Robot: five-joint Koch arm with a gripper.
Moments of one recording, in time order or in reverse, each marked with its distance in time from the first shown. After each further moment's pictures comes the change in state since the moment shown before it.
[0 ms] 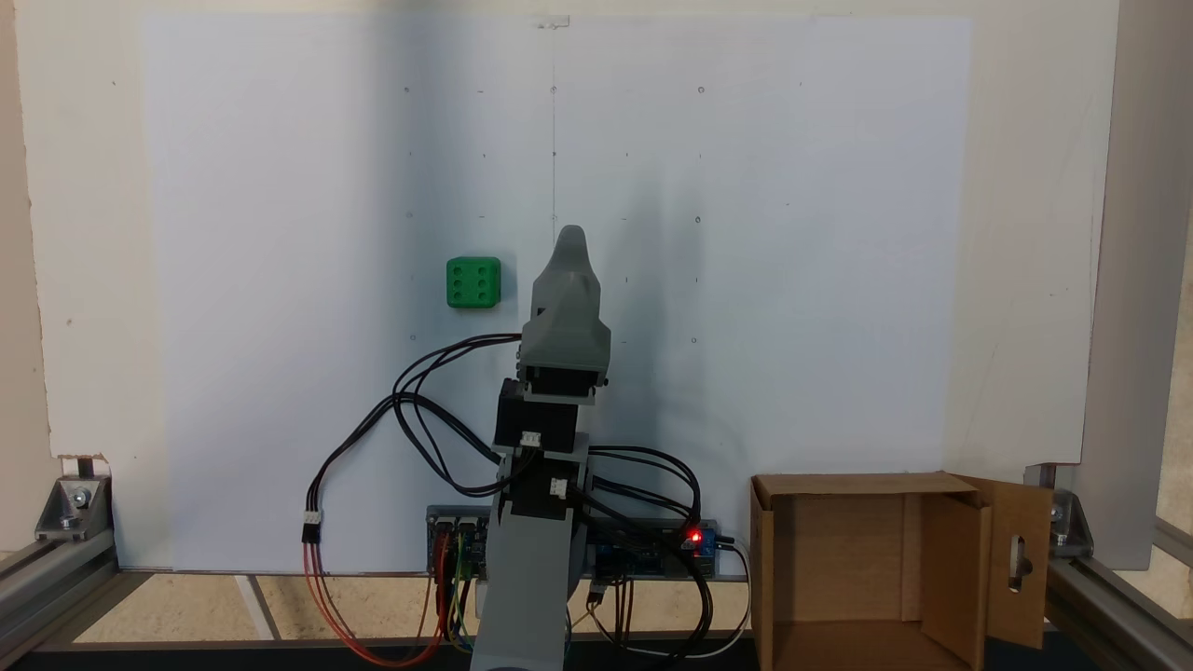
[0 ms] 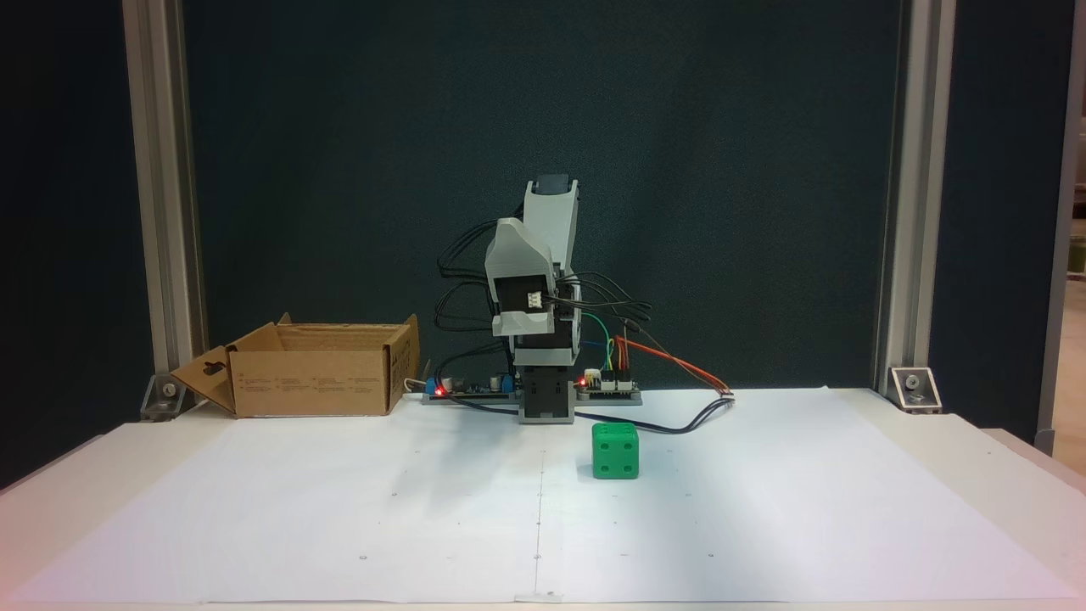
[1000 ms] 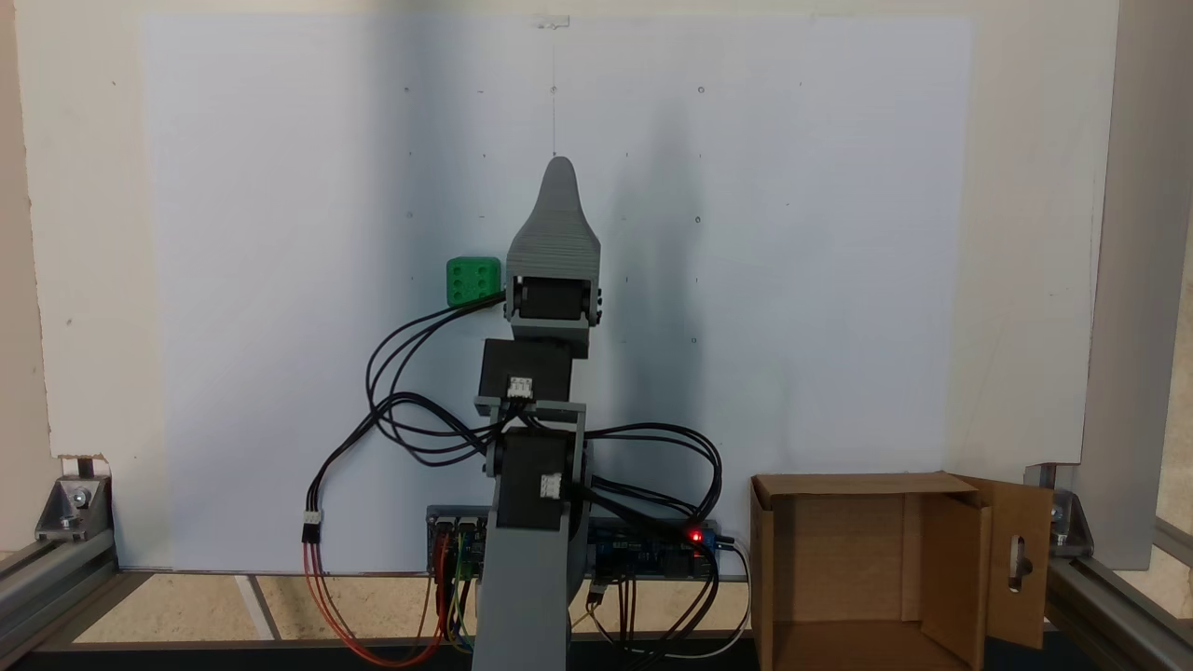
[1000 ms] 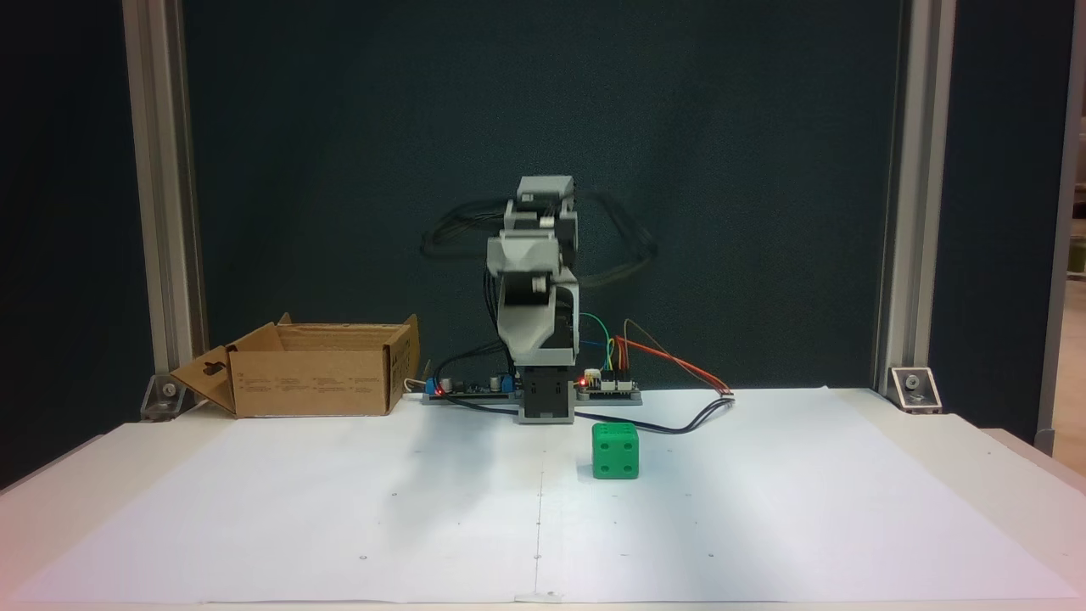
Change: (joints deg) arm -3.3 0.0 -43.3 81.2 -4.8
